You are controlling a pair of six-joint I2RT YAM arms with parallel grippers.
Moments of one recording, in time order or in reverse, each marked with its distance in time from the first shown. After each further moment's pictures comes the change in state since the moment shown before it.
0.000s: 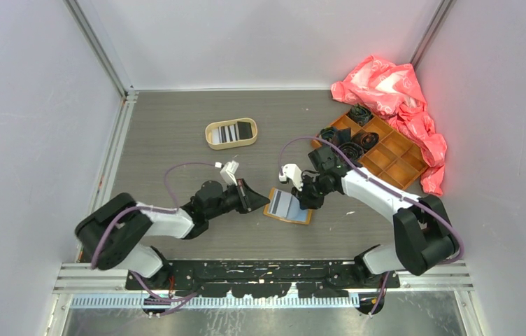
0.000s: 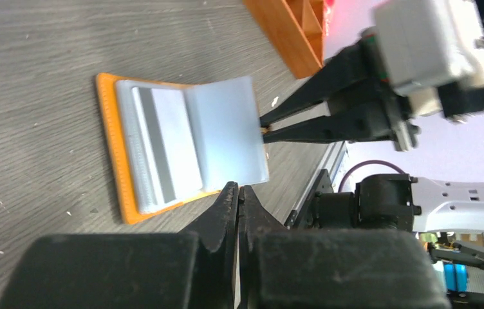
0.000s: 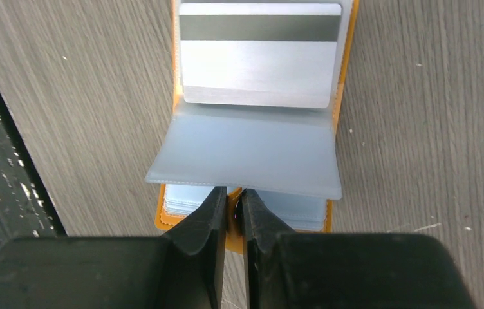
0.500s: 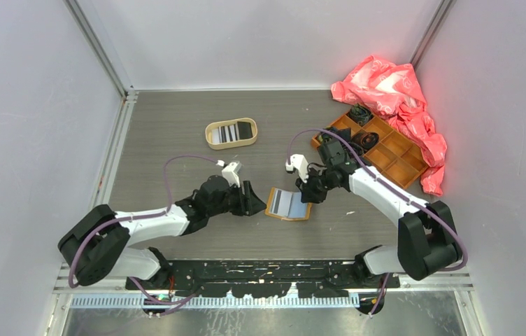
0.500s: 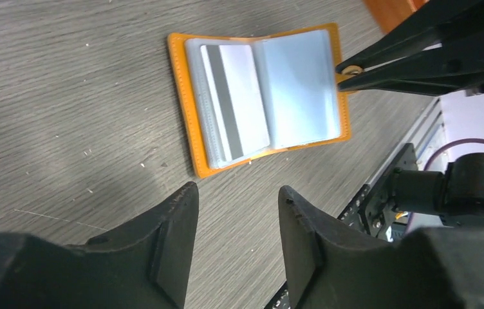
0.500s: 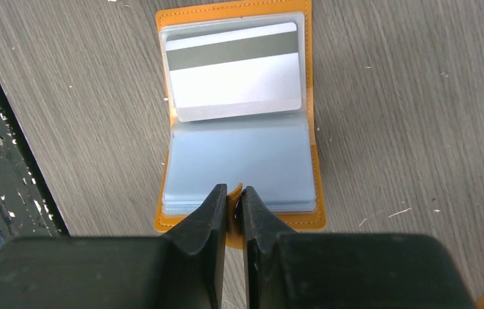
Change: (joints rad) left arm -0.019 -0.214 0.094 -0.526 -0.079 0.213; right arm -0.074 -0.033 0.020 0.012 -0.084 0.058
